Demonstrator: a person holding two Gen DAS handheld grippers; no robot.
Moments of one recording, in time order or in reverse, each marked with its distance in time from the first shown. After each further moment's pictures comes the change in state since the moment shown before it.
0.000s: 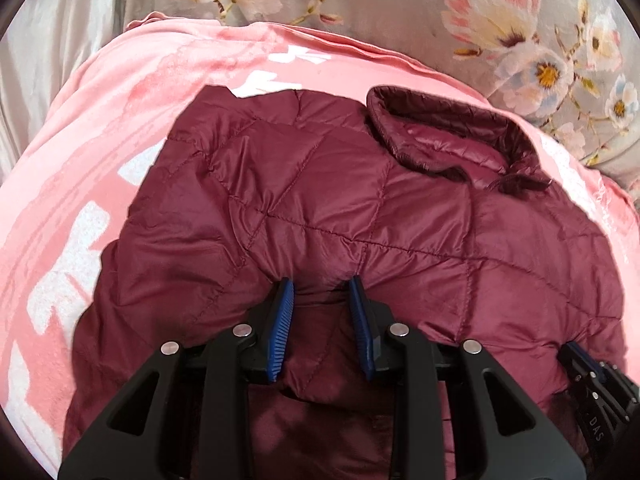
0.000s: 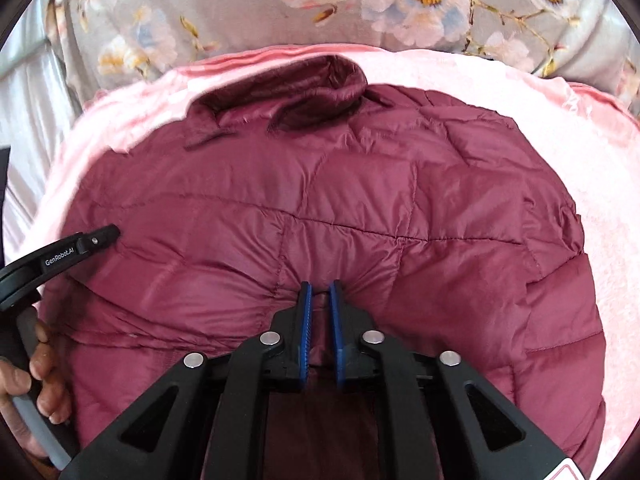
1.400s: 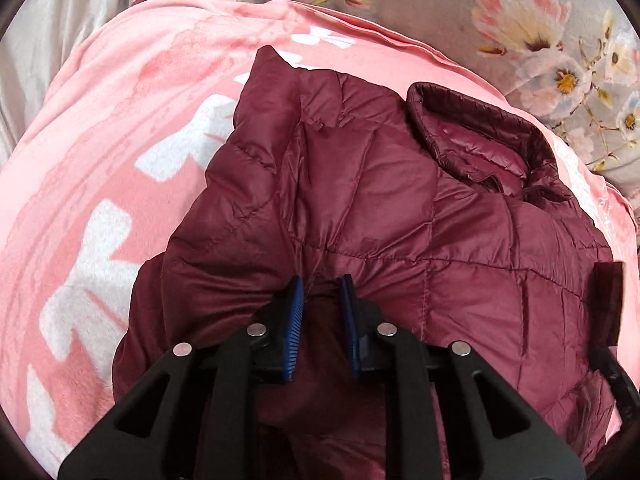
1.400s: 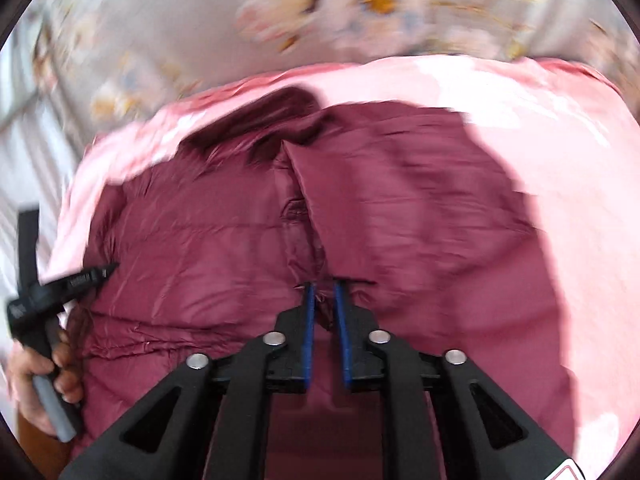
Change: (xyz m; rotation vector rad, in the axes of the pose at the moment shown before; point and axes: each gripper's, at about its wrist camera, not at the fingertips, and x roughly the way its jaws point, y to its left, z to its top) left arm 0.013 0.037 0.014 -0.012 0.079 -0.007; right arm -0.057 -0.059 -0.013 0.186 -0.088 -0.023
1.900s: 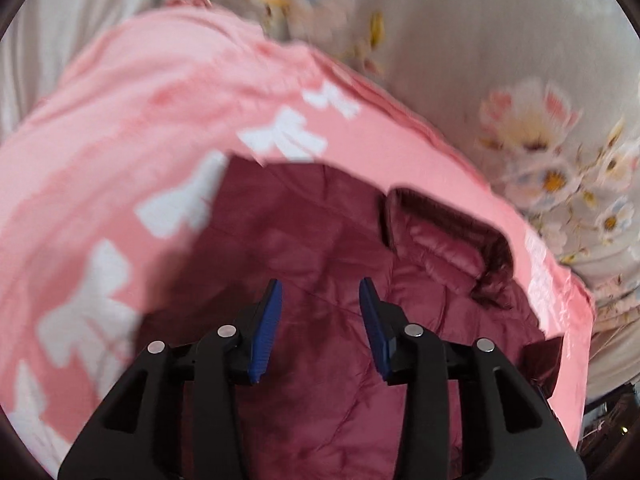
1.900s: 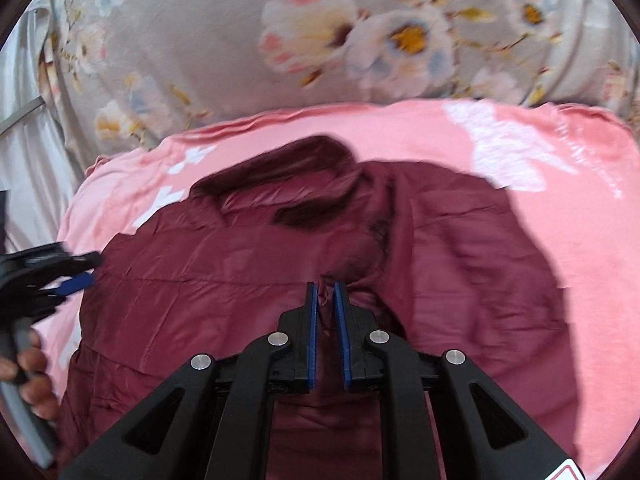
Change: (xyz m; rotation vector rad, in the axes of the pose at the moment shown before) left arm -0.018 -0.004 0.059 -0.215 -0.064 -0.089; right arm 0.061 0.082 0.040 -0.125 -0.014 0.046
